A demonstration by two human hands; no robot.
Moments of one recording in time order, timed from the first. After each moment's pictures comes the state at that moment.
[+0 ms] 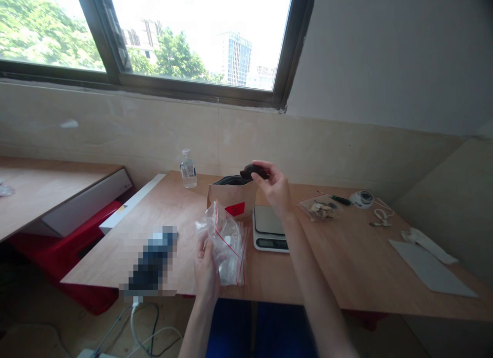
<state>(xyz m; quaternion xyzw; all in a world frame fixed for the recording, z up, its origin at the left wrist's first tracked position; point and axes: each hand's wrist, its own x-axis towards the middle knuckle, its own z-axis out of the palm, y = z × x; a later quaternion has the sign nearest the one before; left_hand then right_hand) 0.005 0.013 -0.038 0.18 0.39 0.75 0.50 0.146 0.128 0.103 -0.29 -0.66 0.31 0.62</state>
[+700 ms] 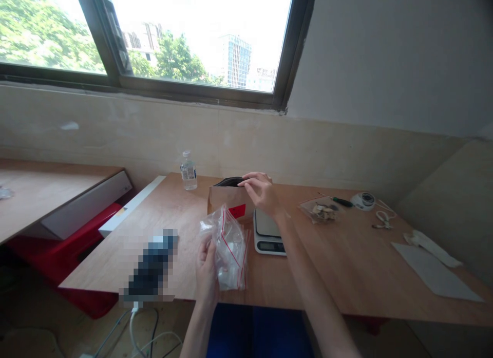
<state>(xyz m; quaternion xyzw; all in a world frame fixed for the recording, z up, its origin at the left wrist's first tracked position) 0.003 0.011 -0.031 0.21 0.43 0.72 0.51 0.144 0.143 0.085 -0.33 -0.82 0.05 0.47</state>
